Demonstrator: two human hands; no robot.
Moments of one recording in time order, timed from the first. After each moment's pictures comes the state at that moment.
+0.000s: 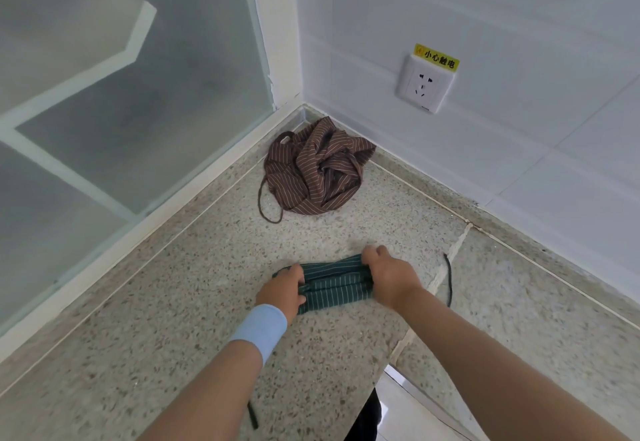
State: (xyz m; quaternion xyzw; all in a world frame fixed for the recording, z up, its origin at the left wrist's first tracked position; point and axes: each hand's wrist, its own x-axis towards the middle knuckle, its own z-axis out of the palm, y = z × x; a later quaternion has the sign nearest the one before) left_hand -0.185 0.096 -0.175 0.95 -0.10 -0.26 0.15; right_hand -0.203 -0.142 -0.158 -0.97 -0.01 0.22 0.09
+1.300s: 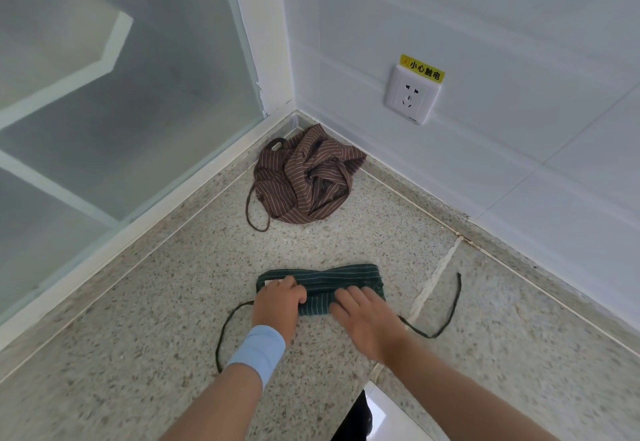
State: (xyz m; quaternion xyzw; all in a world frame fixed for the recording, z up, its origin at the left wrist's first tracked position) left_hand -0.195 0.068 -0.186 0.97 -0.19 -0.11 0.12; right_hand -0.250 -0.146 -0.184 -0.95 -0.30 0.00 0.03
